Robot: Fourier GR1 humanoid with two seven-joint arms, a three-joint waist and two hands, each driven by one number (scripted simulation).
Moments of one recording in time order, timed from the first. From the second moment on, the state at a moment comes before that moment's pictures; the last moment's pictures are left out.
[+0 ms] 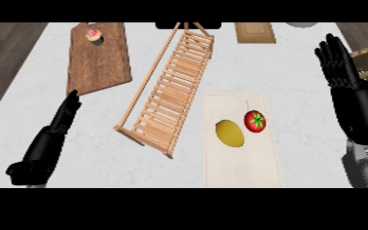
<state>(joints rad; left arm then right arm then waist) 0.05 0.58 -0.32 -1.58 0.26 0.29 -0.19 -0.19 -0.41 0.04 -1.70 -0.12 -0.07 -0.12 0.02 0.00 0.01</state>
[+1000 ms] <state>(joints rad) -0.11 0.48 -0.21 -1.62 0.33 0.41 0.04 -0.43 -0.50 0.01 -1.20 -0.46 0.61 -0.18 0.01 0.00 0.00</state>
